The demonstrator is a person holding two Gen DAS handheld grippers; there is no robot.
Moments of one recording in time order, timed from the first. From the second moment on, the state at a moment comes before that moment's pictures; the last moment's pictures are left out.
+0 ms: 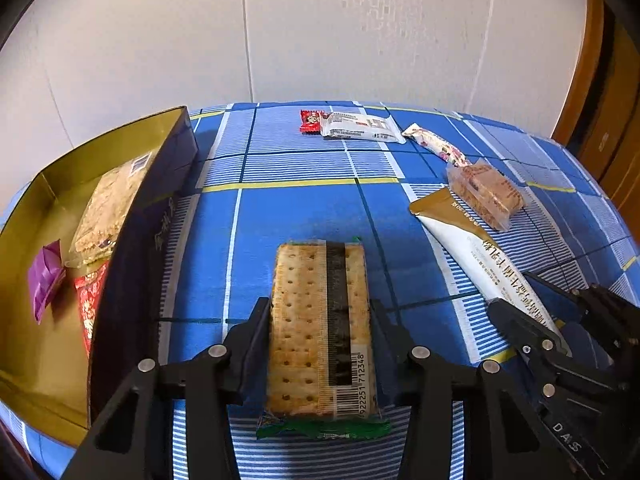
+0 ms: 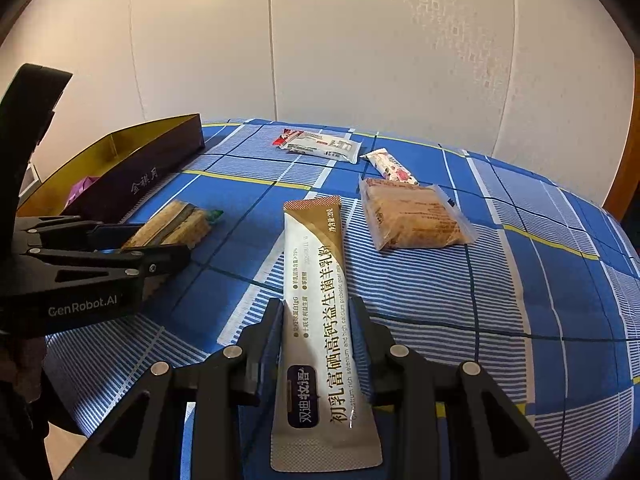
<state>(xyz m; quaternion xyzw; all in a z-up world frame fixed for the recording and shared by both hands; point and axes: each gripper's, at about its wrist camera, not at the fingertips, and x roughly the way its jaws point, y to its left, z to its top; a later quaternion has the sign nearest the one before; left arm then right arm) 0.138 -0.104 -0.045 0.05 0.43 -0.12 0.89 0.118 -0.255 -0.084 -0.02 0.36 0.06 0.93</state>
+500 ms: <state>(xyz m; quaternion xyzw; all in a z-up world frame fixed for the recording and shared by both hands) 0.122 -0.093 -0.018 0.02 0.40 -0.14 0.91 0.118 -0.254 -0.084 -0.03 0.36 0.06 0.93</state>
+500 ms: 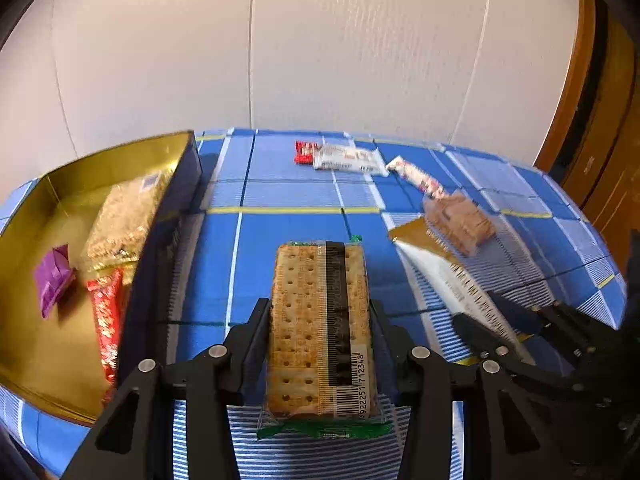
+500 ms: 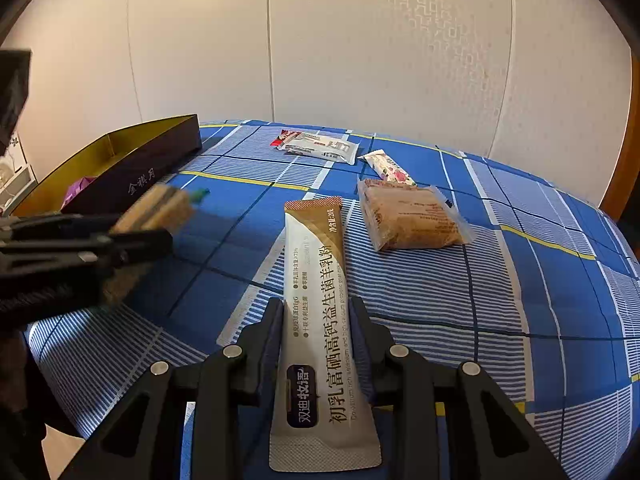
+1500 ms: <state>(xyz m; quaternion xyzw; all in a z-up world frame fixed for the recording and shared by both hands) 0.155 0.066 0.050 -0.09 0.38 -0.05 0.92 0.117 -0.254 -0.084 -0.03 0.36 0.06 0.93</state>
